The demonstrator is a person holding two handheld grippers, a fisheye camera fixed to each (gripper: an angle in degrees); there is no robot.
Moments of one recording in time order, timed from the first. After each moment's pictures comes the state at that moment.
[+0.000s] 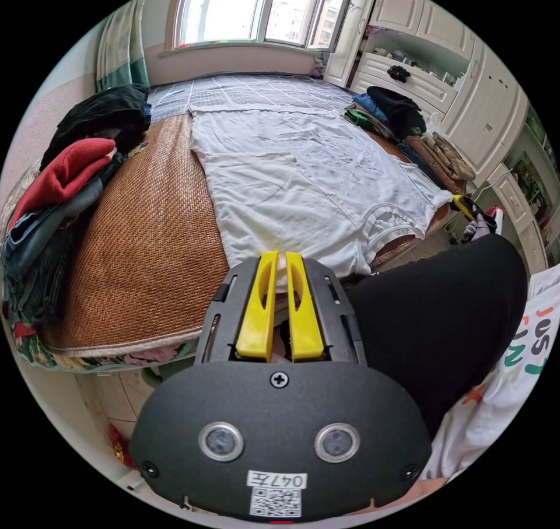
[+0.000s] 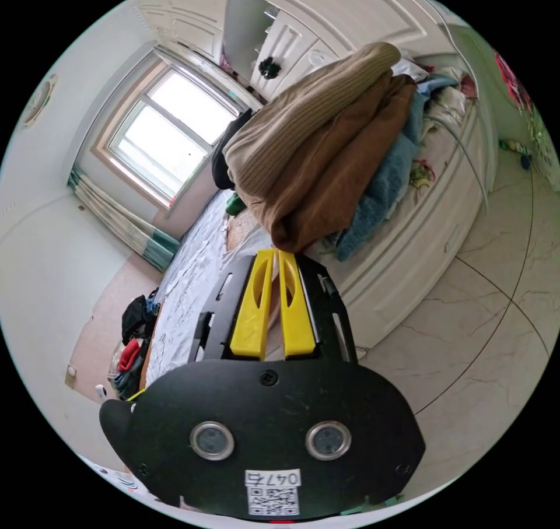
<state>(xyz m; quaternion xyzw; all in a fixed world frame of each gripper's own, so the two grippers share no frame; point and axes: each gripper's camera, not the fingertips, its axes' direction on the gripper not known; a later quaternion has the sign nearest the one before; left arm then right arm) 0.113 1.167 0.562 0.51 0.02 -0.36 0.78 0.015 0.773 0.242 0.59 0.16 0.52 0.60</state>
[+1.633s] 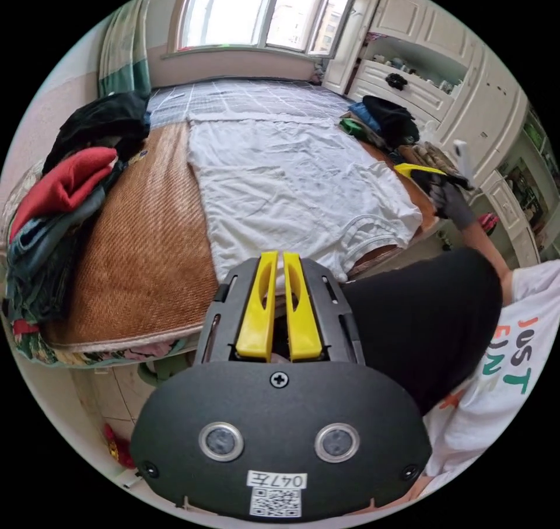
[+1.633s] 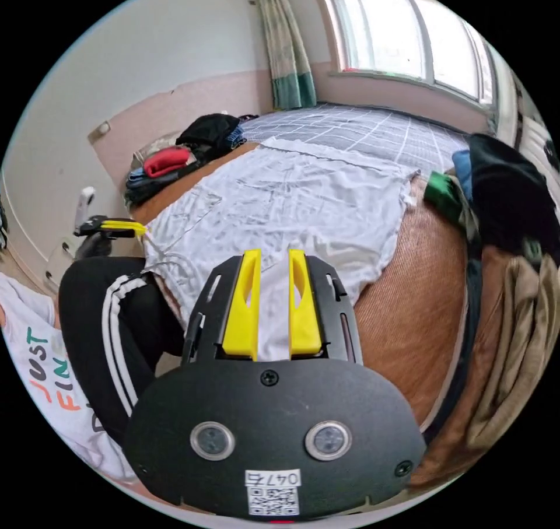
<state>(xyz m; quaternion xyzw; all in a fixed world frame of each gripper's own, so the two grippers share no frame) 0.124 1.115 0.357 0.54 0.04 -0.33 0.78 0.151 0.147 0.171 0.29 0.23 0.11 0.92</state>
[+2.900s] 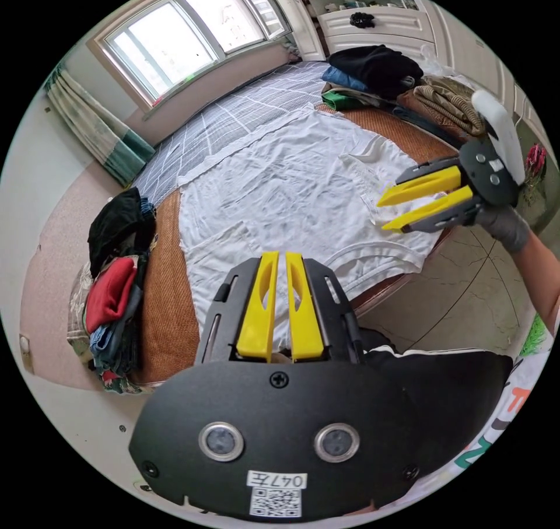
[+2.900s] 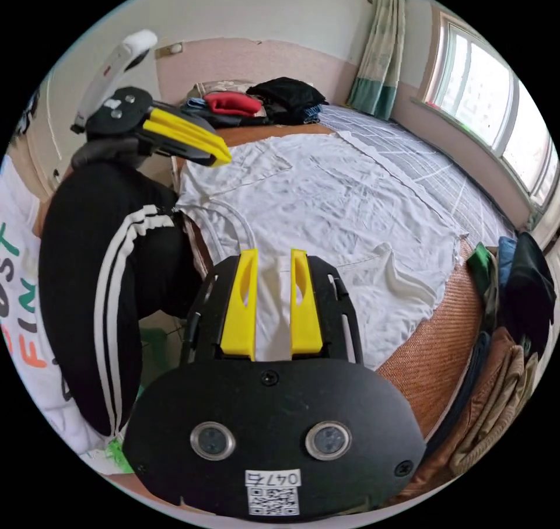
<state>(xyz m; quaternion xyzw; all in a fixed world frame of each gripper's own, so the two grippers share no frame) 0.071 0.937 -0.015 0.34 -0.33 -0.43 0.77 0.067 0.210 0.148 0.25 0.01 0.06 0.97</state>
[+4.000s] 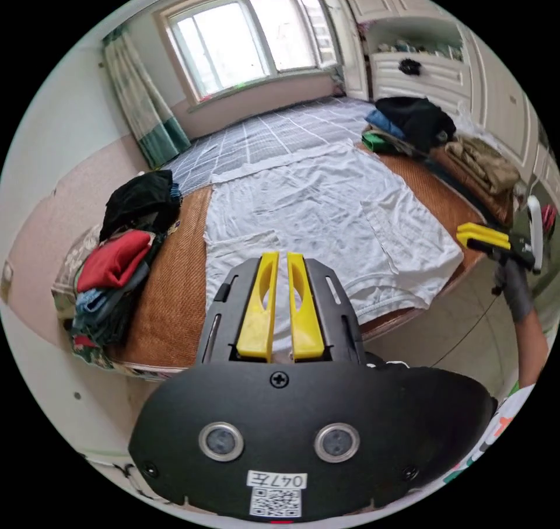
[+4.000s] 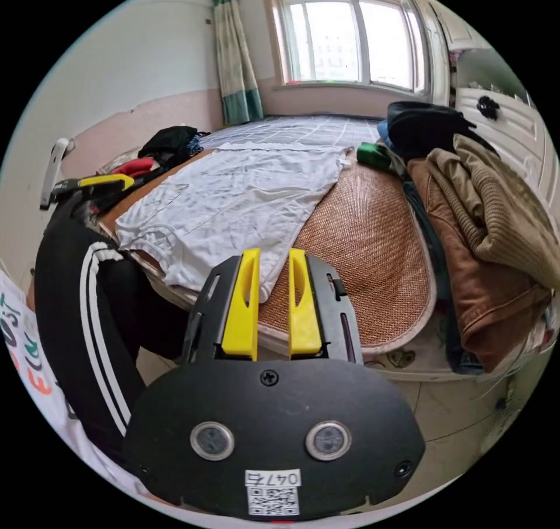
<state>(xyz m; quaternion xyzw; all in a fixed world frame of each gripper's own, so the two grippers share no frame) 0.066 1.145 0.080 0.44 -0.31 -0.51 0.67 0.059 0.438 0.148 0.30 0.06 0.34 0.89</state>
